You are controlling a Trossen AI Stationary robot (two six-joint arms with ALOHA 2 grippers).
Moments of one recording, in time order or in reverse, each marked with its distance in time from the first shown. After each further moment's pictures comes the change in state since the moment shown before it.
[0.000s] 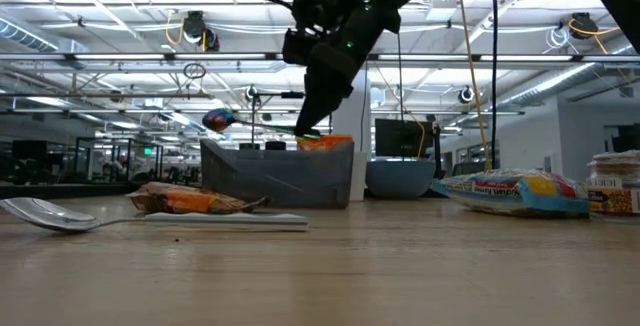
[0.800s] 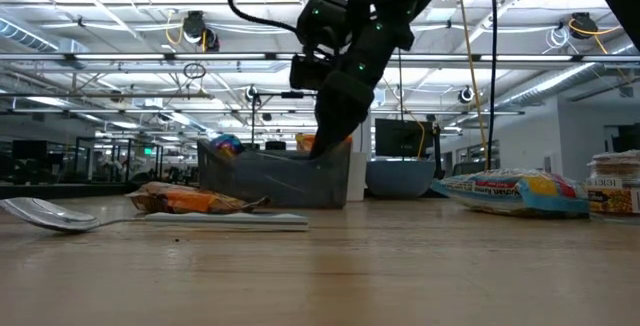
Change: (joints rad) left arm 0.000 0.002 0.000 -0.051 0.002 -0.073; right arm 0.054 0.004 -0.154 0.090 0.027 0.042
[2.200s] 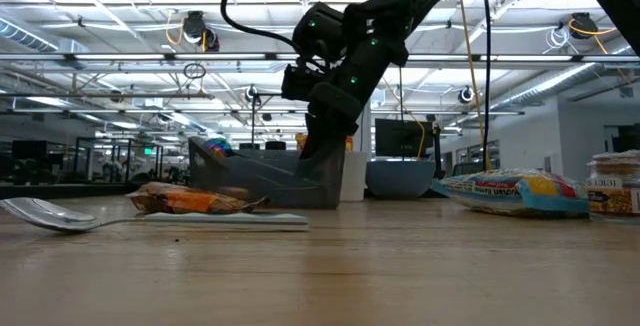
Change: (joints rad) left arm 0.000 0.000 0.000 -0.001 -0.004 0.002; right arm -0.005 0.047 -0.027 0.121 -0.036 0.046
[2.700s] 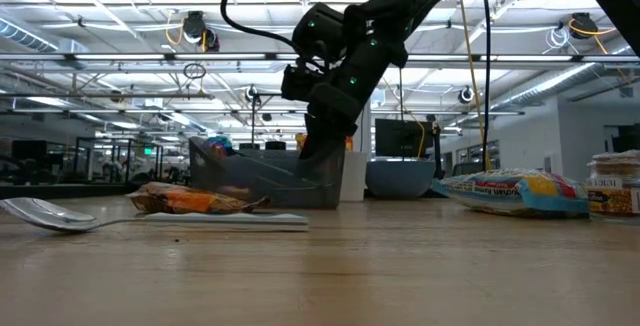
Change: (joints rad) left arm 0.000 0.000 0.000 -0.010 0.000 -0.001; right arm -0.005 0.002 0.000 0.009 0.001 -0.007
